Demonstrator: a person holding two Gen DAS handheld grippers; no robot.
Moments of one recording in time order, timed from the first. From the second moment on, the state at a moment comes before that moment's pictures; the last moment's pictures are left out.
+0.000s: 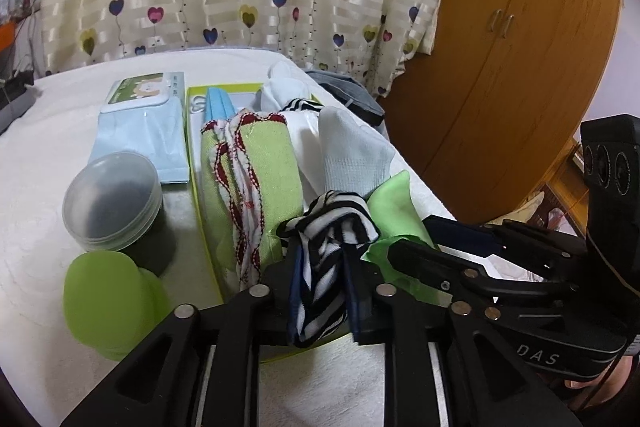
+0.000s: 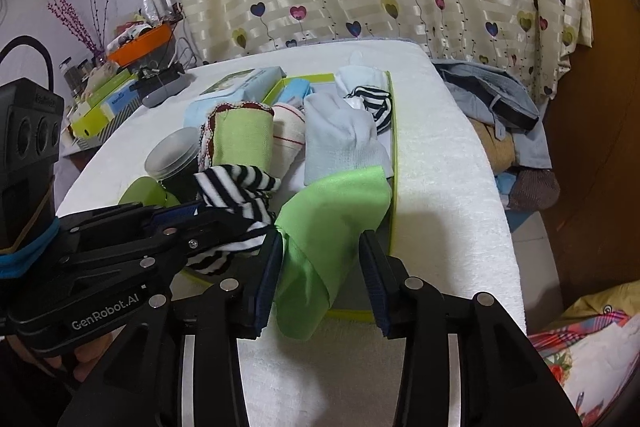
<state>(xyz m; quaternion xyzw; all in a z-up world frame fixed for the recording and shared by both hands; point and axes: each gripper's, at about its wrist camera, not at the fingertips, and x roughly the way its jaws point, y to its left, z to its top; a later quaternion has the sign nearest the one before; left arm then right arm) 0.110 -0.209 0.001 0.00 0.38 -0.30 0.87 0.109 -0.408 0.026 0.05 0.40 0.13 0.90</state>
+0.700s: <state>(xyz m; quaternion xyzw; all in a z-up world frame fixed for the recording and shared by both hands) 0.095 -0.190 0.014 -0.01 0.36 -0.29 0.89 0.100 -0.412 0.033 0.07 0.38 0.14 0.91</state>
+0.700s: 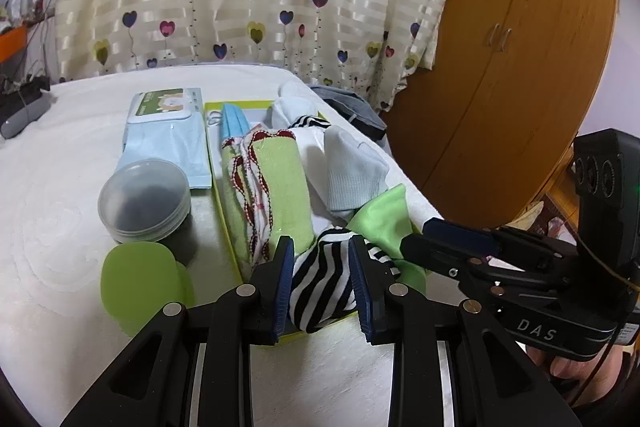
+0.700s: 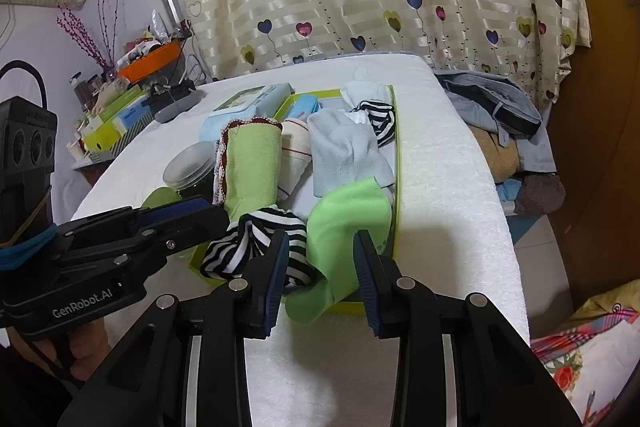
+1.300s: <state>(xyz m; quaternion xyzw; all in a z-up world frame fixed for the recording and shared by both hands) 0.091 -0.180 0.015 -0.01 0.36 -0.27 0.89 0.127 -0.390 0.009 0.04 0.42 0.15 0.90</state>
